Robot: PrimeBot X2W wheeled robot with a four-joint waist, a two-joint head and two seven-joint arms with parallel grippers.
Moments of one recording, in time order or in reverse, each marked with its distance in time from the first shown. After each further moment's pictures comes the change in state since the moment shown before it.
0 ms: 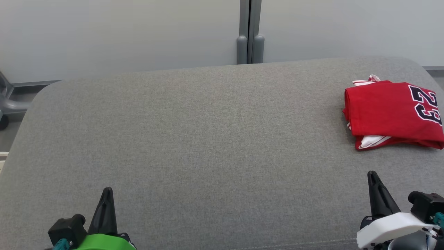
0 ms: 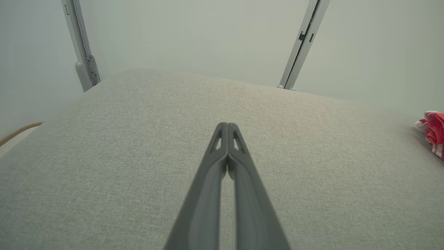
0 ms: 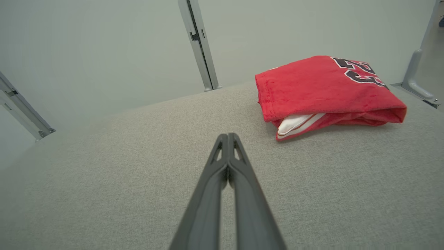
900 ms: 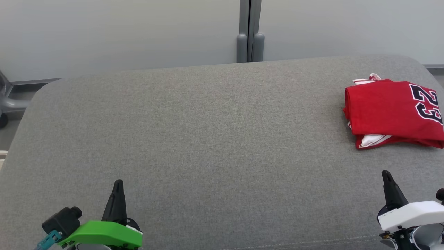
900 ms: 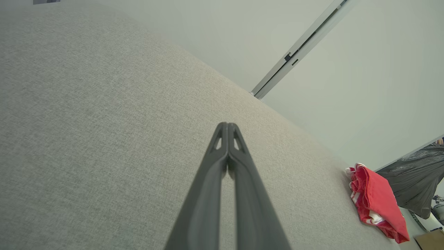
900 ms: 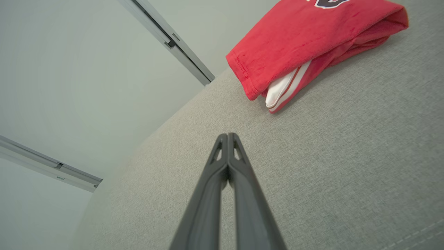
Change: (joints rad) left arm -0.065 -0.081 0.022 0.064 -0.357 -0.104 0.012; right arm -0.067 -0.018 -0.094 0.091 0.444 0.000 0.133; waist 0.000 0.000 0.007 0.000
